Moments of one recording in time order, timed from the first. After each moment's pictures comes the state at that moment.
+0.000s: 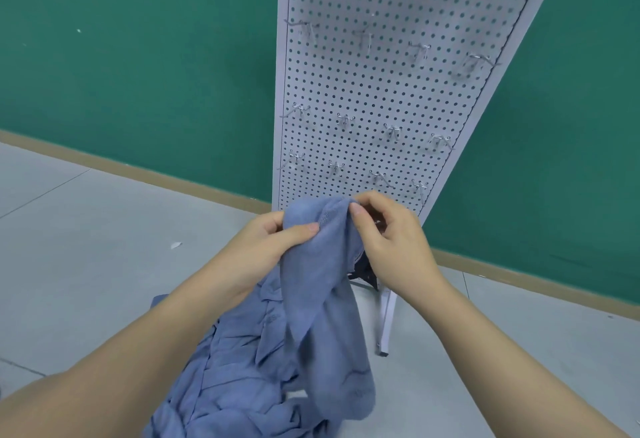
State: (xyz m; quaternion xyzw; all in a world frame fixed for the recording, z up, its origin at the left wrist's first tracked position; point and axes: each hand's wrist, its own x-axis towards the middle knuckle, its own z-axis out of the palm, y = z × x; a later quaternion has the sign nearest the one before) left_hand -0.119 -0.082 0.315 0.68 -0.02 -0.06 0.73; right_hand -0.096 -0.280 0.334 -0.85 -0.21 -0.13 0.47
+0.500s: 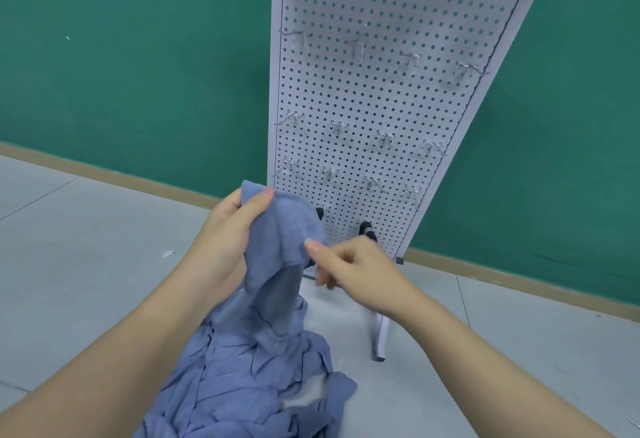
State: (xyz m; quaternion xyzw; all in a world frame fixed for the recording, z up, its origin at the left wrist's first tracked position) left_hand -0.115 -0.067 0.332 0.55 0.03 0.04 0.83; right_hand -0.105 -0.263 0.321 -0.89 -0.18 0.09 0.42
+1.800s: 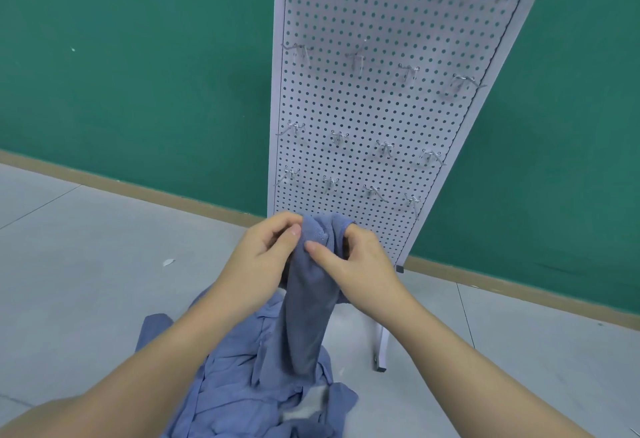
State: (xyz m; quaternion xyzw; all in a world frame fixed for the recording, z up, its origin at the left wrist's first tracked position) left_hand -0.121 -0.082 0.315 0.73 -0.10 0.11 0.66; right_hand -0.108 -0.245 0.333 -0.87 -0.12 -0.04 0.48
